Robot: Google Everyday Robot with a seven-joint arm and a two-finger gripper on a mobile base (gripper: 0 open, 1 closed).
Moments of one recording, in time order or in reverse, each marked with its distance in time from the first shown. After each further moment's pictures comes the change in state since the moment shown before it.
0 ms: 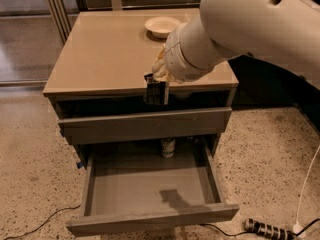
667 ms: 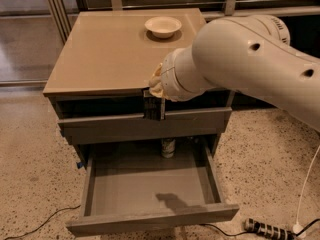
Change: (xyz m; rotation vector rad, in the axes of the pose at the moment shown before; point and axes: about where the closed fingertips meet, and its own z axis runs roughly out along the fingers) arm 0.003 0.026 0.035 0.033 -0.020 0.045
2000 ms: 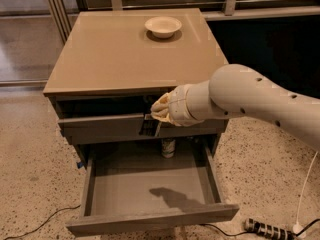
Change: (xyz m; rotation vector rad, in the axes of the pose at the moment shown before) arm 0.037 0.054 0.070 -0.066 -0.197 0.085
